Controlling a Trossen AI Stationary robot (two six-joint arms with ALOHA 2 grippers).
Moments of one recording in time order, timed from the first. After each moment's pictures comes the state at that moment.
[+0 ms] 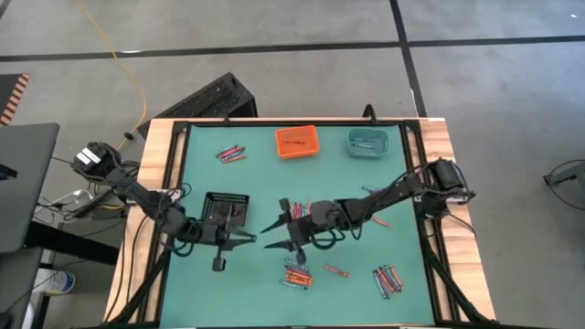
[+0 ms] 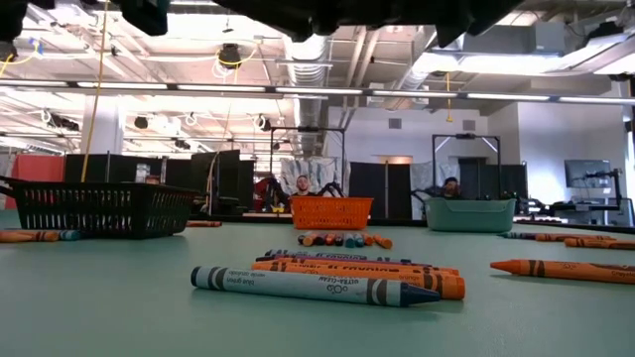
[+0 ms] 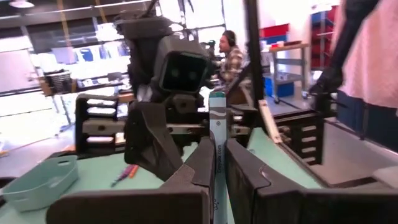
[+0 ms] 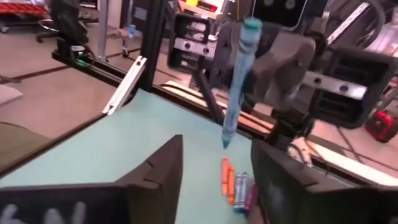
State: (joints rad) left arm -0.60 1.23 0.33 1.12 -0.51 0.22; right arm 0.23 1.87 1.13 0.65 -0.03 -0.31
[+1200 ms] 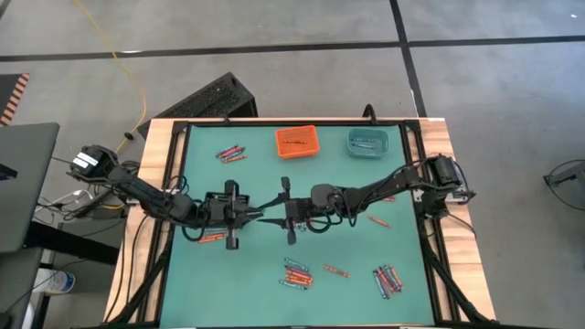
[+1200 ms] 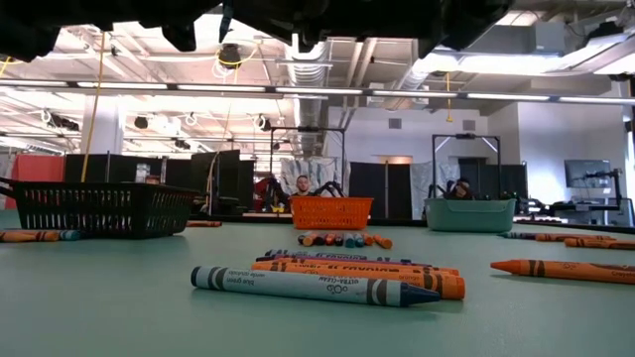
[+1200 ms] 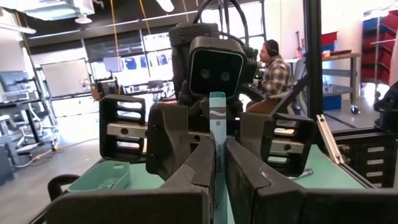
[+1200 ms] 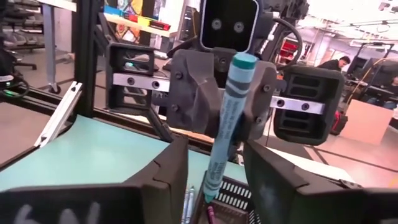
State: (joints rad) left arm -0.39 1.23 0.34 1.19 -0.45 0.24; right arm 0.14 1.87 1.13 0.77 0.03 -0.25
